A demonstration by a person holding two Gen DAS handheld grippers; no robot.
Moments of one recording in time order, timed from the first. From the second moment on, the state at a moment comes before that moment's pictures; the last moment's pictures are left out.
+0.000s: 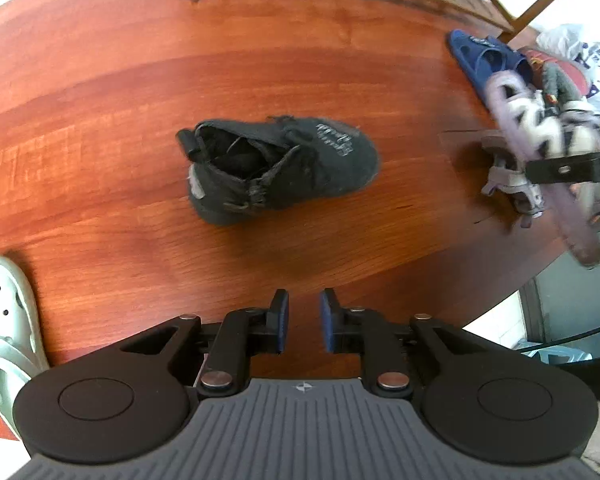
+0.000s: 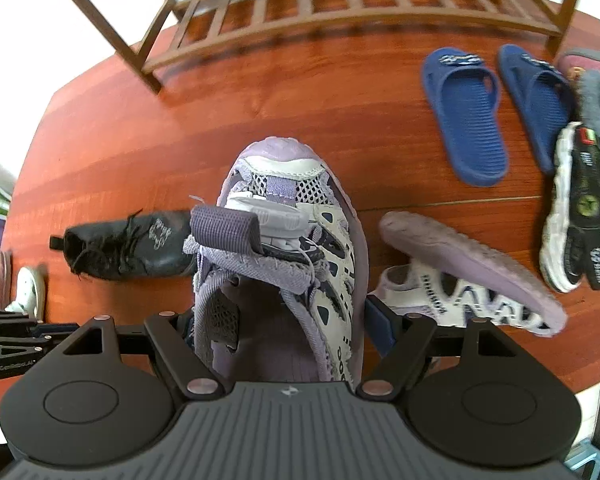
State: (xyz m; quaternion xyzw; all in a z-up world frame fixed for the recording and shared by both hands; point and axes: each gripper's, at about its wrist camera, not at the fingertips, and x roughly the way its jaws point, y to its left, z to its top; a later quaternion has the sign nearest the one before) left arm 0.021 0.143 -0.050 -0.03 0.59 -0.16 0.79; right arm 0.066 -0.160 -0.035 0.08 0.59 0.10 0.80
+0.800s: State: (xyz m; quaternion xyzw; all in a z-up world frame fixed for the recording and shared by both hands) left arm 0.060 0.130 -0.027 0.15 0.52 -0.23 0.81; right arm 0.048 -0.155 -0.043 0.07 0.60 0.10 0.79
